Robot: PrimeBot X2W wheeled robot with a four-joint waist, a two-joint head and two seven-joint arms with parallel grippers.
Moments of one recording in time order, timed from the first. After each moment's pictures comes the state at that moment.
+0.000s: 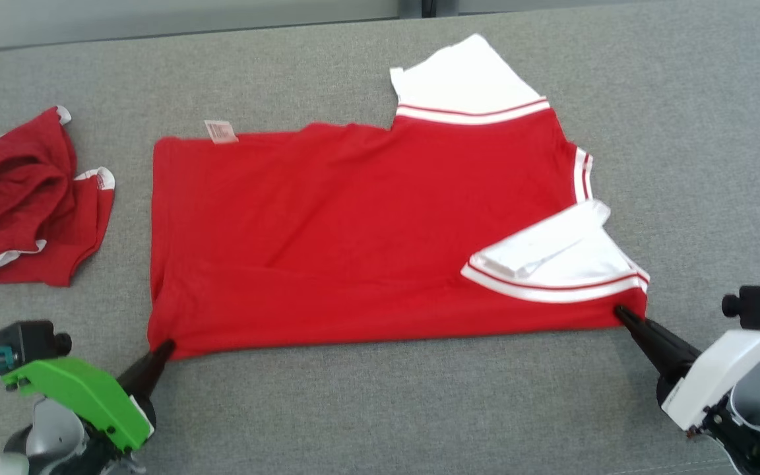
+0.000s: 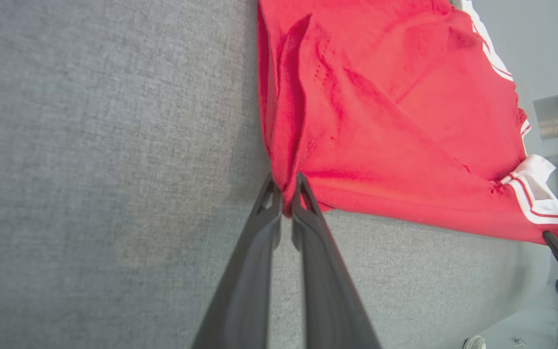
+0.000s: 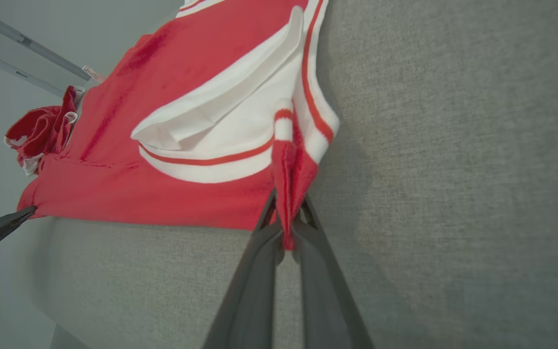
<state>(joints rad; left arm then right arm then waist) -0.07 0.27 -0.10 0.08 -0.97 0.00 0.47 -0.05 -0.48 0.39 0.13 0.96 0.11 0.11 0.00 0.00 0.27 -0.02</state>
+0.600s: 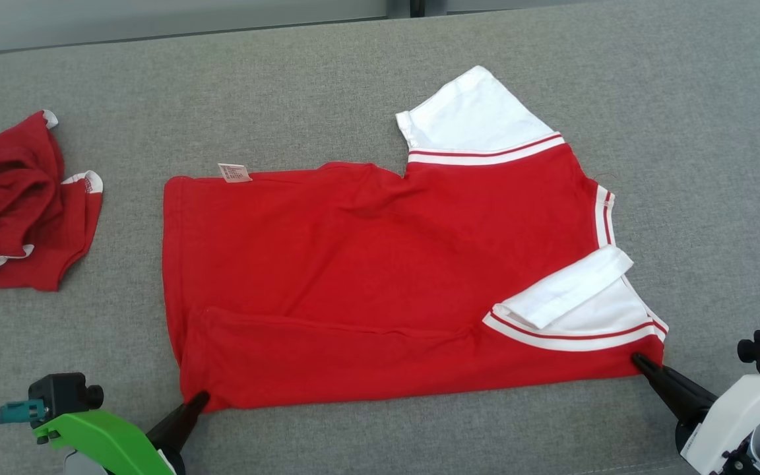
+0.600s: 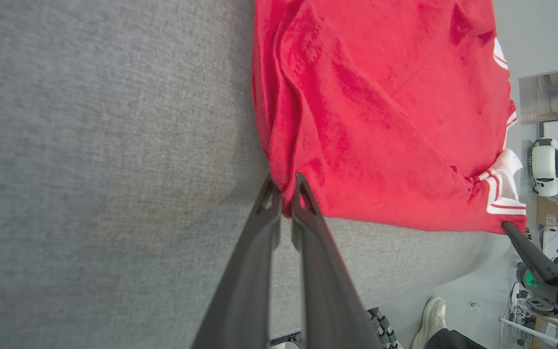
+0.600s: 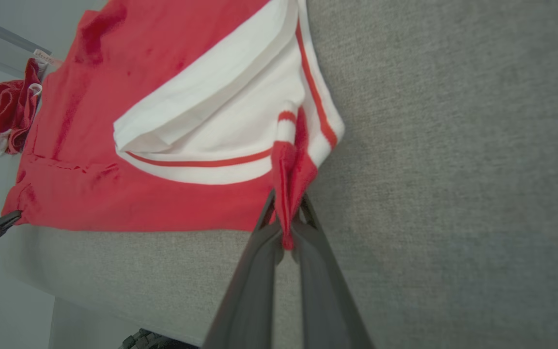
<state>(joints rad) 0.14 0.24 -0.11 -0.09 -1.02 0.04 0.49 0.14 -0.54 0.37 0.03 0.99 0.08 0.14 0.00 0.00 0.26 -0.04</state>
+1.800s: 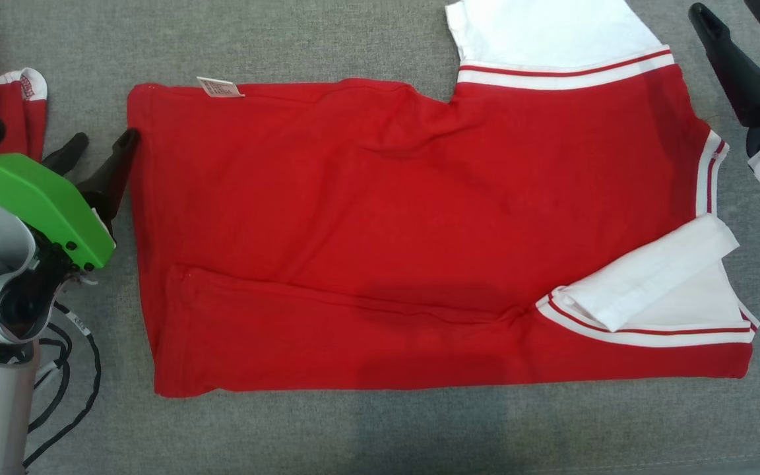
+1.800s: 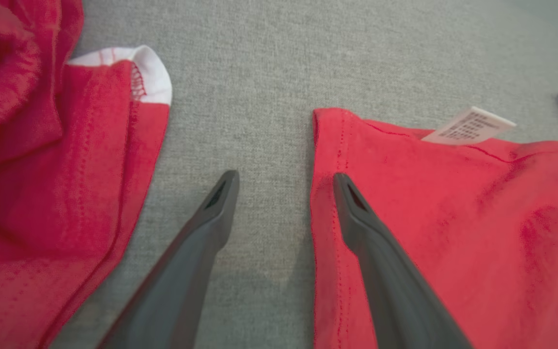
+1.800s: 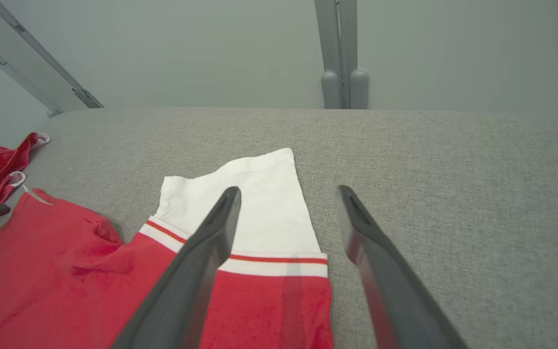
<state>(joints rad) -0.48 0.35 -0.16 -0.01 -0.79 0.09 0.55 -0.52 -0.64 0.31 -0.13 0.83 0.00 0.25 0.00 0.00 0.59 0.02</state>
